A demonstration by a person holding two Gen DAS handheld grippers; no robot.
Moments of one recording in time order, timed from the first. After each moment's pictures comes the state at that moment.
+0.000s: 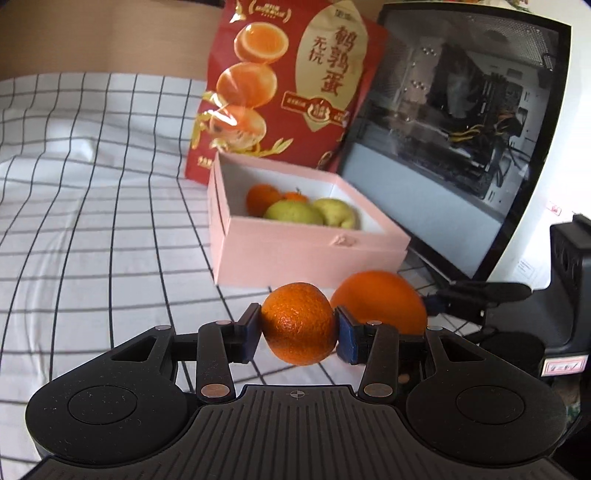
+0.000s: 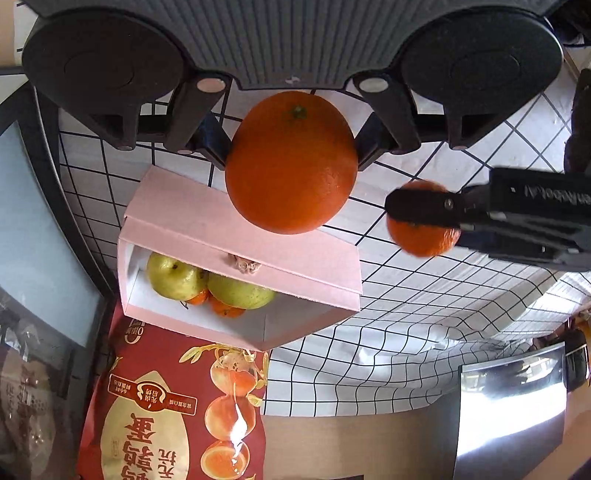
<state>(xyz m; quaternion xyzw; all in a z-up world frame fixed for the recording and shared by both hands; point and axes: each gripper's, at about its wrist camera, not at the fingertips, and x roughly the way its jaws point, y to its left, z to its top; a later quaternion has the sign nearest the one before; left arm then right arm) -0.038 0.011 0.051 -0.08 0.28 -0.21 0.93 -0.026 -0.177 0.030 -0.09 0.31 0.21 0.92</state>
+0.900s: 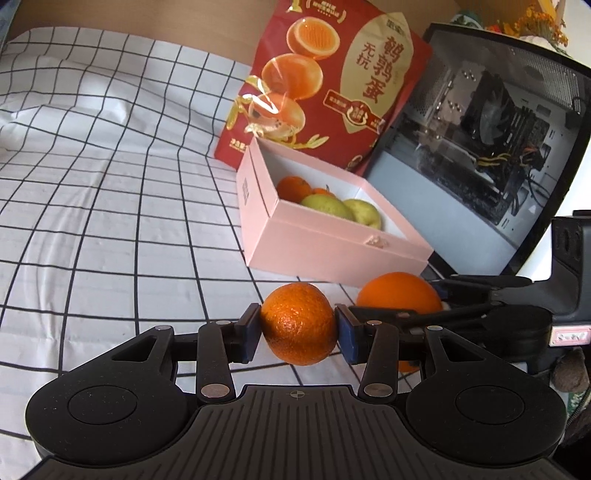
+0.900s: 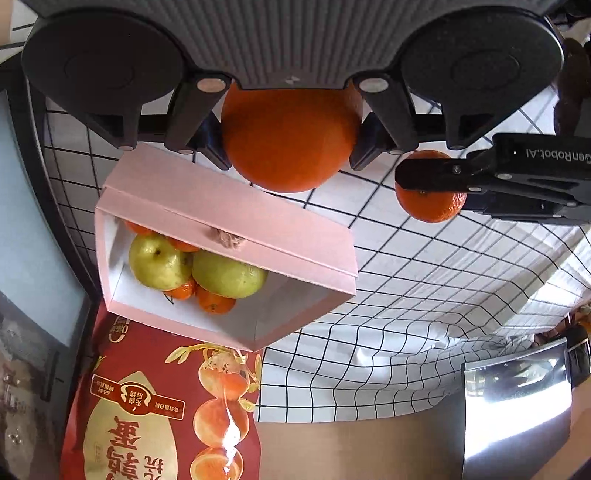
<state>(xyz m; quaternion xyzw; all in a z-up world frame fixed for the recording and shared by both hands) -0.029 0.044 0.034 -0.15 0.29 -0.20 0.92 -0.003 -0.157 0.042 -0.08 0.33 0.22 0.91</state>
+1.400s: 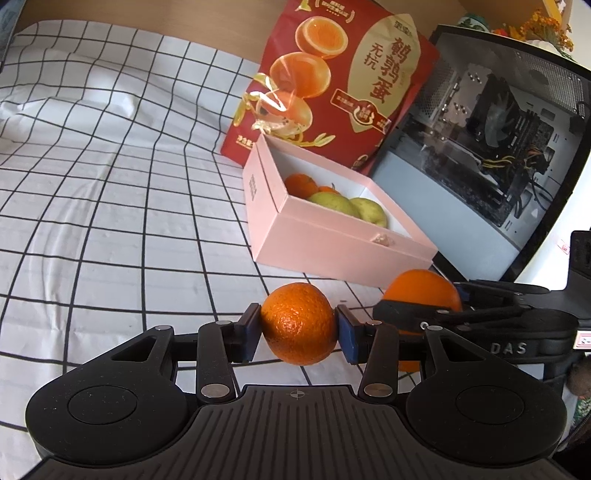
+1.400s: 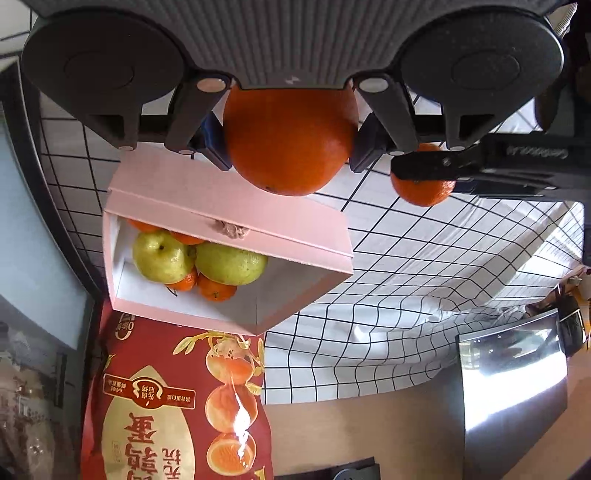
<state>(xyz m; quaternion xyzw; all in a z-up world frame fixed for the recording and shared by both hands) -0.031 0.047 0.029 -0.16 0.30 -0.19 0.92 -0.013 -0.174 0.049 -0.05 0.31 0.23 0.92</state>
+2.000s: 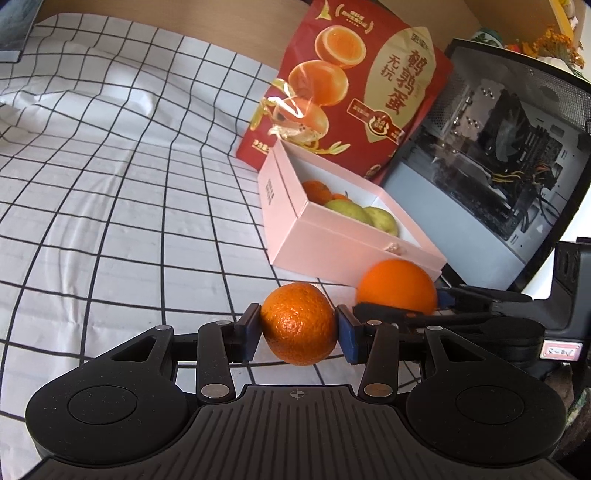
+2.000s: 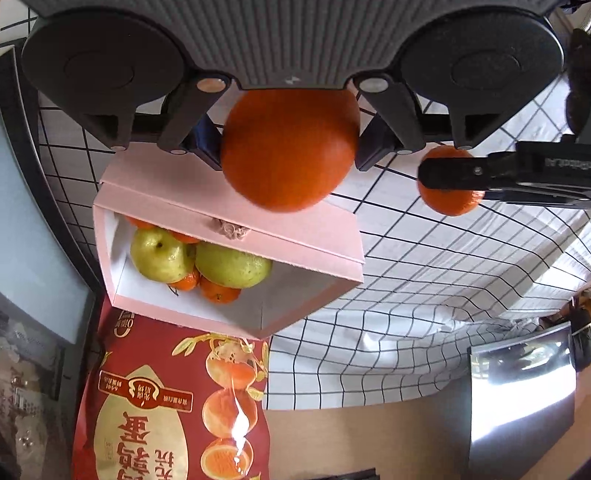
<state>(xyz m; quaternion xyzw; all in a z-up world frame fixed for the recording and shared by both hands) -0.032 0.060 0.027 -0.18 0.30 -0.18 0.92 0.001 -0.158 0.035 -0.07 0.31 0.21 0.93</state>
